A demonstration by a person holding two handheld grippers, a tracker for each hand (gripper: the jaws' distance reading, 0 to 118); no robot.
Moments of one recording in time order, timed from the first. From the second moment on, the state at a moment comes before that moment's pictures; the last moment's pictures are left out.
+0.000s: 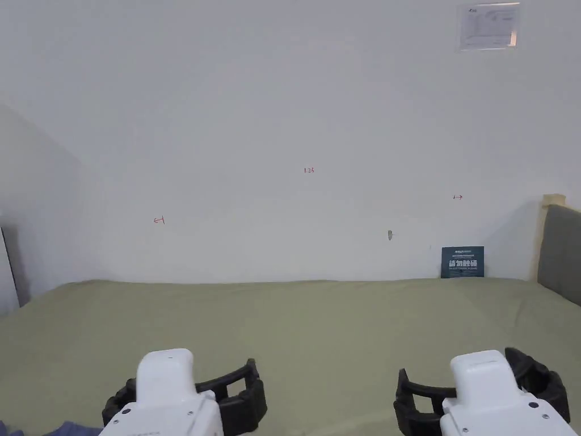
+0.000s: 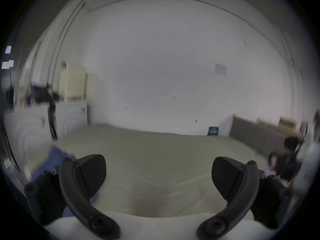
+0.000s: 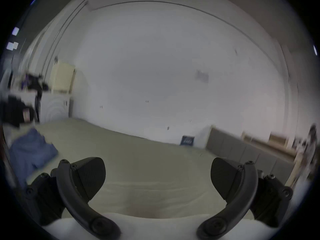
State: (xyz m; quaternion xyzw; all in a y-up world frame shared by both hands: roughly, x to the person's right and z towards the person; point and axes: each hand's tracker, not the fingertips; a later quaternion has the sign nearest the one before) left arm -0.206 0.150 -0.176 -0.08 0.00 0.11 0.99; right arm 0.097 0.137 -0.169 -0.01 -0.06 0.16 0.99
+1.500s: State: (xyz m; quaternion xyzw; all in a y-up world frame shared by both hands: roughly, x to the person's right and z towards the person) left arm -0.192 0.160 -0.184 -0.06 0.04 -0.01 1.00; right arm 0.118 0.145 -0.172 -0.02 -0.06 0.03 1.00
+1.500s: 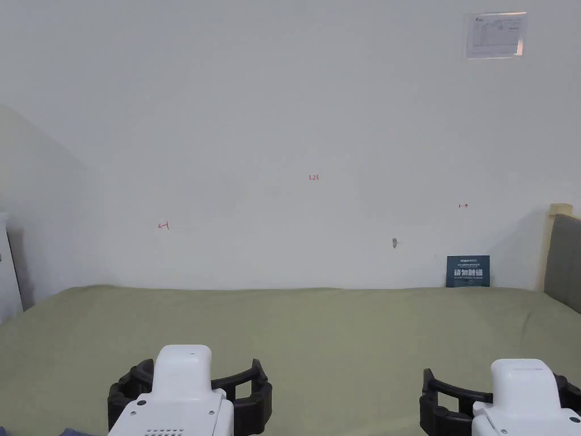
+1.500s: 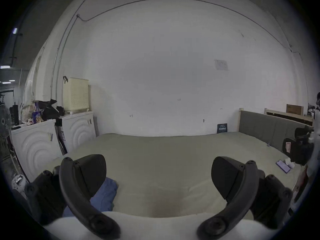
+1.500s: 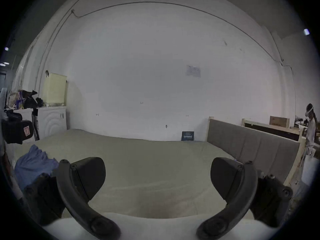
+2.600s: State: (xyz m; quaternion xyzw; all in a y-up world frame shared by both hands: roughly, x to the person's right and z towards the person) left arm -0.222 0.160 -0.190 -0.08 0.04 0.03 1.00; right arm 0.098 0.149 -0.184 -0.04 -0.04 0.02 1.00
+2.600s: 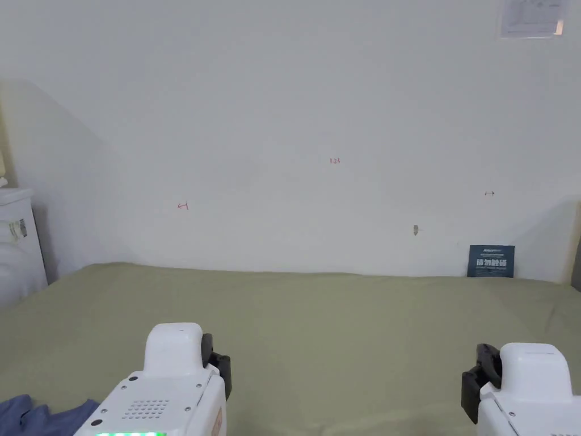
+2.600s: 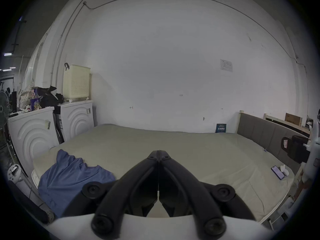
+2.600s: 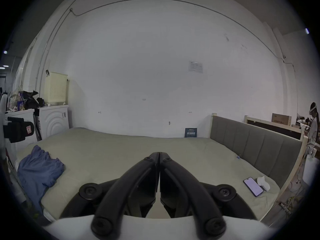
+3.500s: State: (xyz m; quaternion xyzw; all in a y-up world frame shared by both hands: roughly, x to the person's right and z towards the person) left arm -0.466 0.144 -0.070 -0.13 0.34 0.03 0.93; right arm -0.176 0.122 -0.226 -0.08 0.30 0.03 0.95
